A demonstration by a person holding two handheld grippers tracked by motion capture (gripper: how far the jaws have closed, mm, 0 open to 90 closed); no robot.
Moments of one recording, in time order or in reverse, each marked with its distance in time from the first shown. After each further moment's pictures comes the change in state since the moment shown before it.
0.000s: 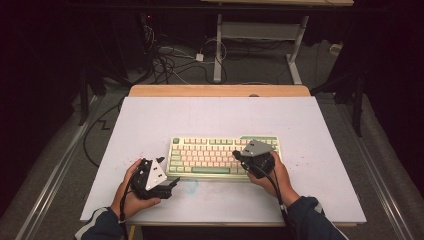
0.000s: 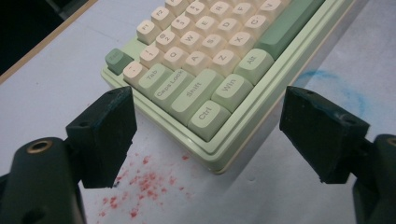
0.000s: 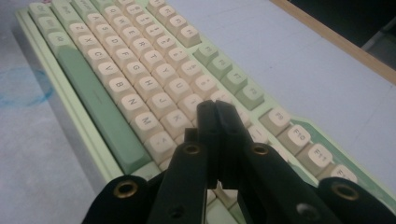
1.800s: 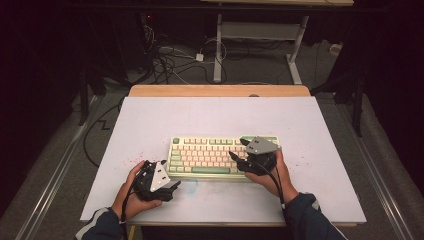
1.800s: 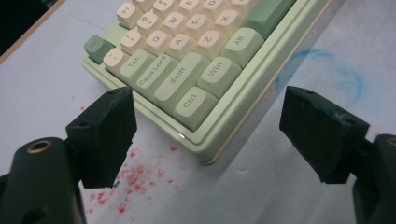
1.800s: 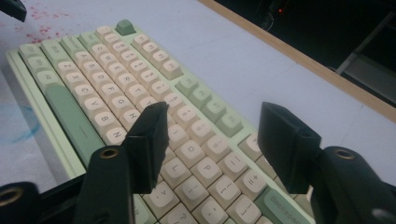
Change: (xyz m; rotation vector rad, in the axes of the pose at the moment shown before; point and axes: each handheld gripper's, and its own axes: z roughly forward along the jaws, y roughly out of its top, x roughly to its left) left arm -0.002 -0.009 0.003 0.064 0.002 0.039; right arm -0.003 0.000 -0.011 -0.125 -0.062 0.030
